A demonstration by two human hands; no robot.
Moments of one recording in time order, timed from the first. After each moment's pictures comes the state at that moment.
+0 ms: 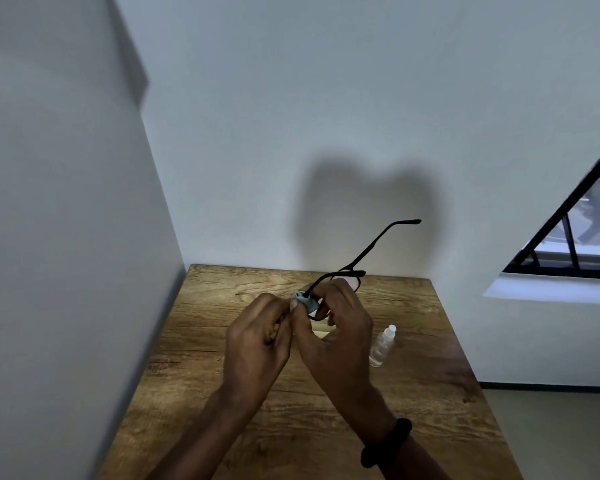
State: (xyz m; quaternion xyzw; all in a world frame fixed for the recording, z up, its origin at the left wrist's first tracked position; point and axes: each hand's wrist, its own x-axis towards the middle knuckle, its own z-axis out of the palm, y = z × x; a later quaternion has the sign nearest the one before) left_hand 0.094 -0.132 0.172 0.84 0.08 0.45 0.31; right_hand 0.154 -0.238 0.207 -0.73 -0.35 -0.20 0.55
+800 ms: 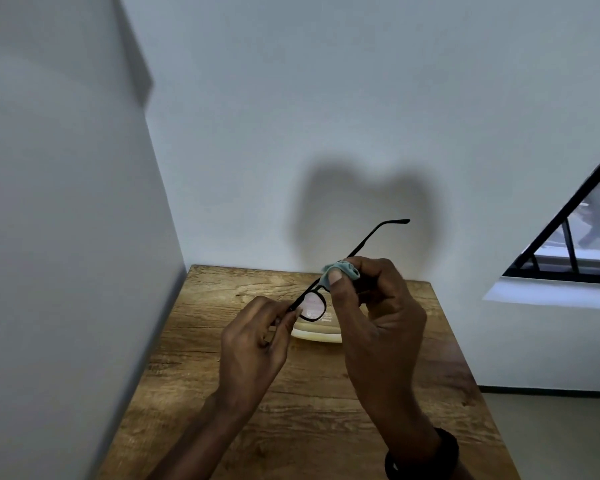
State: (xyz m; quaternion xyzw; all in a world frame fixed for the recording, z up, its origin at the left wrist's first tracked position) left_hand 0.089 -0.129 0.169 0.82 0.07 0.47 0.32; right_hand 0.139 -0.259 0.269 -0.65 -0.29 -0.19 0.67
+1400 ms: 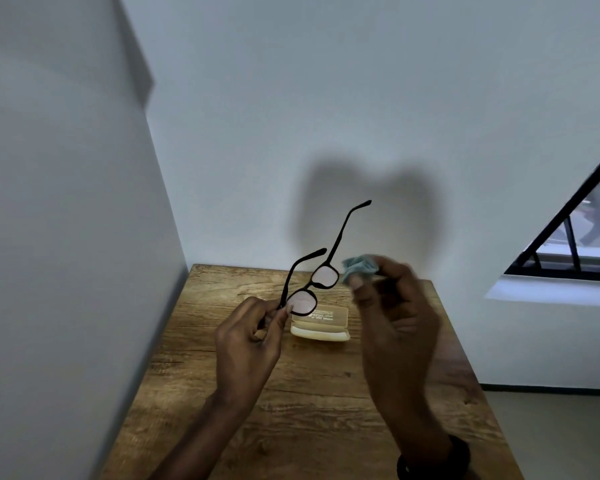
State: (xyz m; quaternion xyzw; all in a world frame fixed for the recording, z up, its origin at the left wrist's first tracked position) left_hand 0.090 -0.123 0.156 0.79 0.13 0.48 0.37; right_hand 0.147 -0.271 0.261 -0.63 -0.26 -0.16 0.71
